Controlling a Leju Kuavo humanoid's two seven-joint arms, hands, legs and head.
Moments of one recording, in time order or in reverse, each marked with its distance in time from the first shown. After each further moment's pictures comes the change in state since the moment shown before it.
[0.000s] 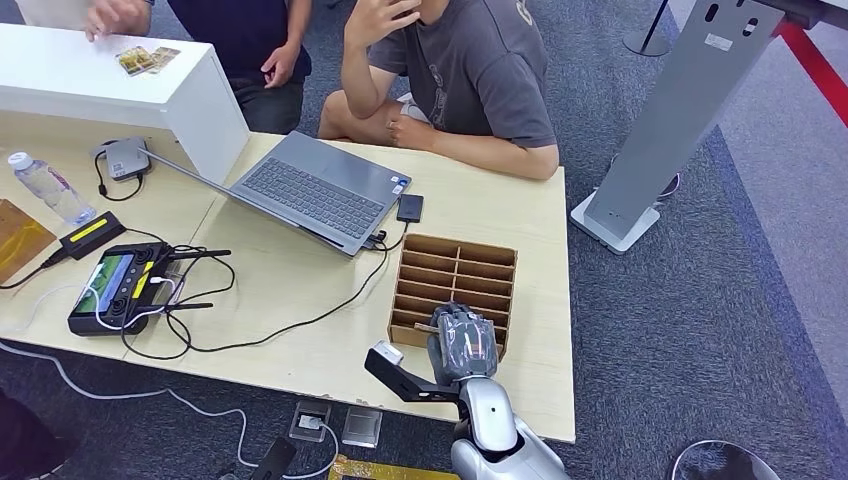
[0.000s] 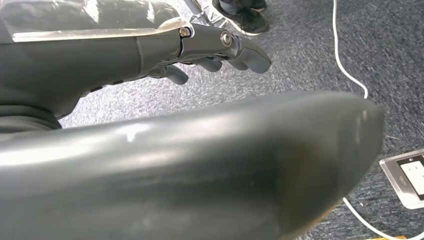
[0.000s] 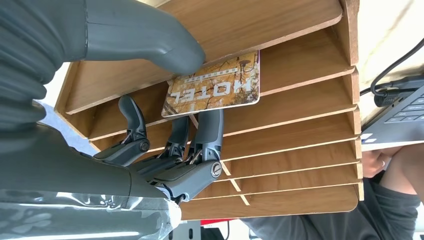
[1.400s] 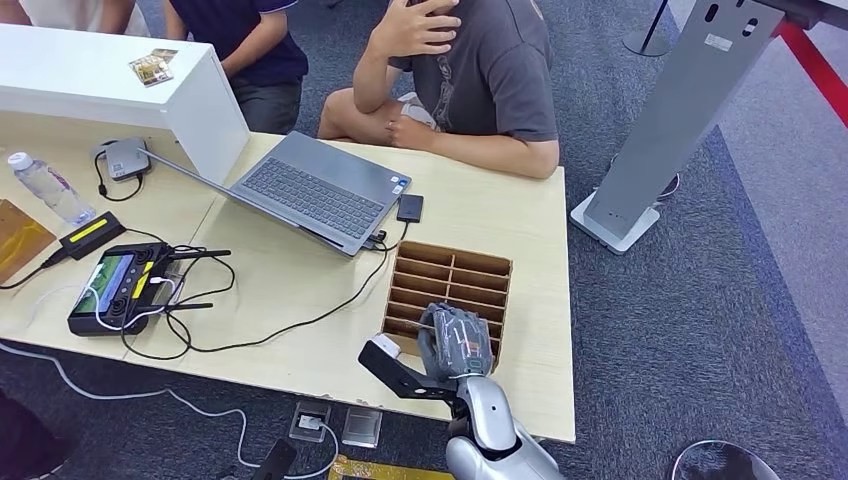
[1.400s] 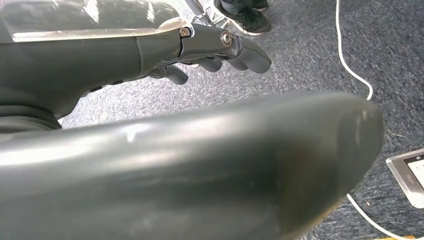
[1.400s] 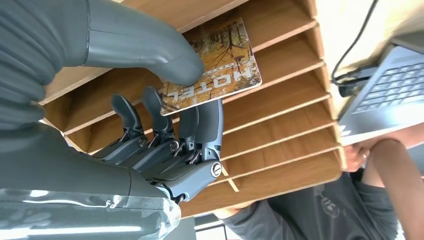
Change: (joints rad) left arm 0.000 0.000 -0.003 0.006 -0.013 0.000 0.016; right arm 0.011 0.002 0.004 -0.073 -0.129 -0.018 -0.057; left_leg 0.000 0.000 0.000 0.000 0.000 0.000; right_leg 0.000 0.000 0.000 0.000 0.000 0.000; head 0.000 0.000
